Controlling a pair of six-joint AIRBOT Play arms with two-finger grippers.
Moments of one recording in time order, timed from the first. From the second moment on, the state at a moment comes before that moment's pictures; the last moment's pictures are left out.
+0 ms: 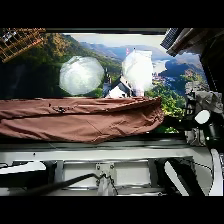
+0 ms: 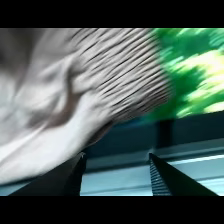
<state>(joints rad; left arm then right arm) 0.79 -1.49 1.12 1.93 -1.08 -1.46 -0.25 -0.78 0.61 -1.38 1.24 1.55</state>
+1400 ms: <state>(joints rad) -0.33 -1.33 1.38 1.47 -0.83 -1.68 -0.45 -1.47 0.95 -0.96 1.20 0.90</state>
